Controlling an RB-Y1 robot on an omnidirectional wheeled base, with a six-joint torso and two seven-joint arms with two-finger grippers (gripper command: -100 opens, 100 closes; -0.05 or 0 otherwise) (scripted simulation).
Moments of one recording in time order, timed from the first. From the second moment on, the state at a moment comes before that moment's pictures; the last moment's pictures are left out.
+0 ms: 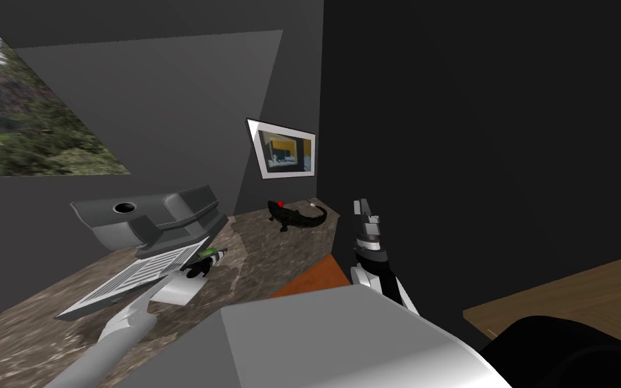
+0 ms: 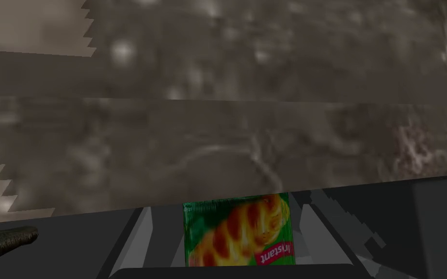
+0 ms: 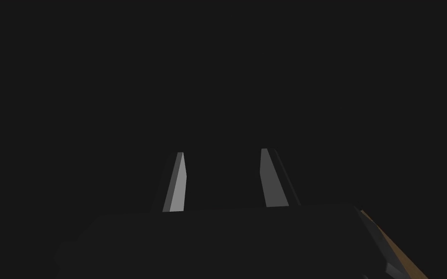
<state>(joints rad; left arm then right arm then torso) 0.09 0.72 0.03 -1.30 -0.12 0.46 -0.61 0.50 0.03 0.07 -2.36 0.09 -0.61 0.10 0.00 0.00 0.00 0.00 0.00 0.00</state>
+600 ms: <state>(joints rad) 0.08 0.72 0.03 -1.29 -0.12 0.46 -0.61 0.50 0.03 0.07 -2.36 0.09 -0.61 0.10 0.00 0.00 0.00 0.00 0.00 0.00</state>
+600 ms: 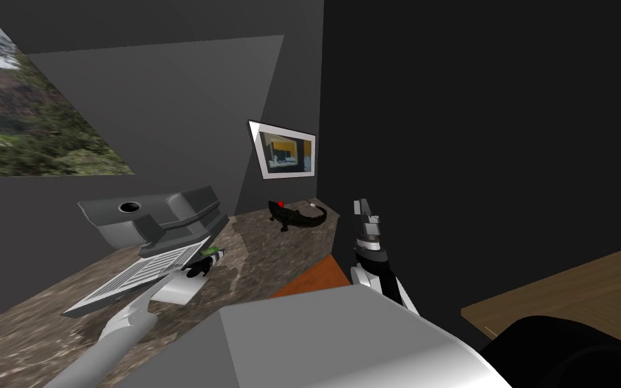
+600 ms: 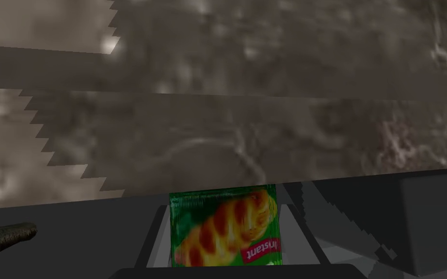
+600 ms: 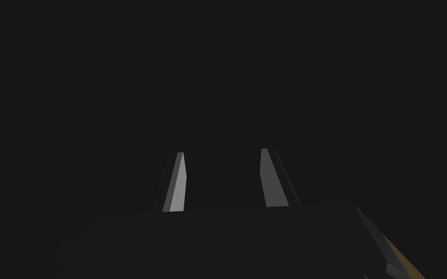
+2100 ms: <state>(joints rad) 0.49 0.71 0.16 -1.57 -0.23 0.38 -0.43 0.50 0.03 0.07 -2.36 0.09 -0.61 0.10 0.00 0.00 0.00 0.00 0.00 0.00</state>
